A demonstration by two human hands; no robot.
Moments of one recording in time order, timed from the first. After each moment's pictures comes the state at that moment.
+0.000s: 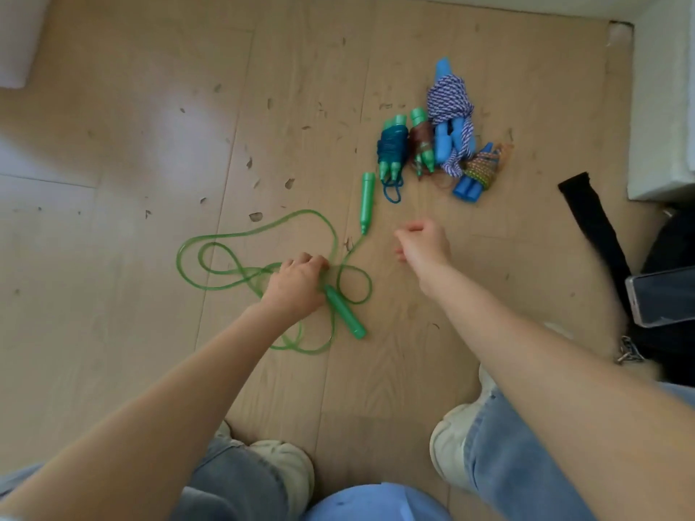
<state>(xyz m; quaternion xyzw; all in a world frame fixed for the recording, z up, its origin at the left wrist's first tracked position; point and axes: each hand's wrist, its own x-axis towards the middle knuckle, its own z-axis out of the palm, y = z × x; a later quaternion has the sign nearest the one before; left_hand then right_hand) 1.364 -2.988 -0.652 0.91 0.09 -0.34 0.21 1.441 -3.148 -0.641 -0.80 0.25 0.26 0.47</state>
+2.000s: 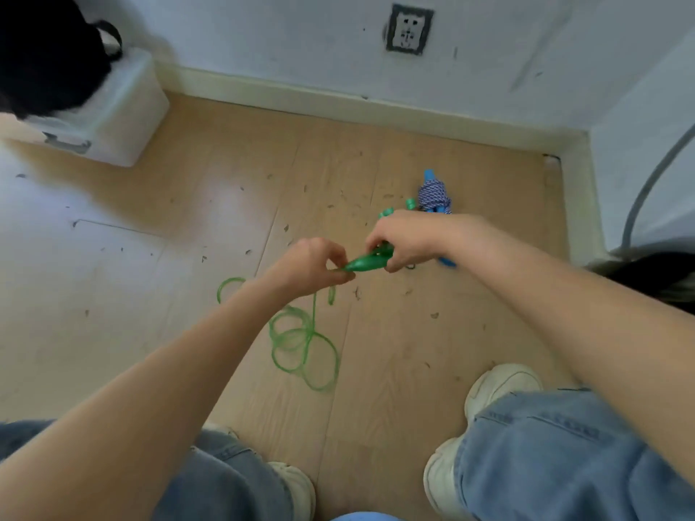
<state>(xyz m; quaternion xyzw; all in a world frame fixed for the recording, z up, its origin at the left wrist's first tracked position) 1.384 -2.965 -0.512 0.94 -0.01 -0.17 0.28 1.464 -3.114 -0.454 -0.85 -0.40 0.35 -0.02</state>
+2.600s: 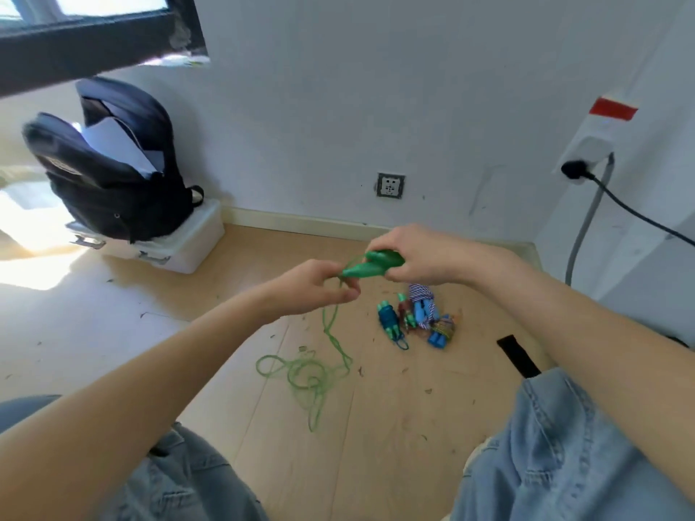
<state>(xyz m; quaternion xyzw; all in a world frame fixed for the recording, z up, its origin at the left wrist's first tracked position) 1.329 -2.972 -0.337 0.91 -0.03 -0.12 0.39 1.402 -3.145 -0.287 -0.89 -0.42 0.15 0.09</state>
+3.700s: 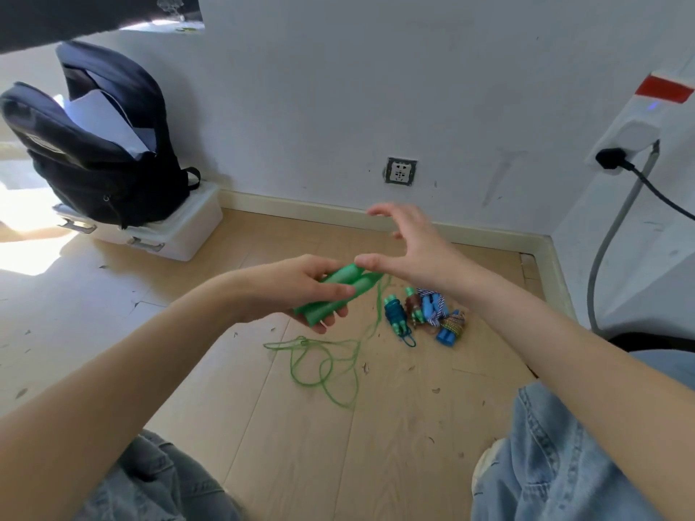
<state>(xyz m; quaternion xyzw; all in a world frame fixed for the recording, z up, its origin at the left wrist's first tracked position) 1.331 -2.954 -0.322 0.82 0.03 -0.25 0.51 1.406 -3.124 -0.322 -0.88 -0.31 0.12 0.35</state>
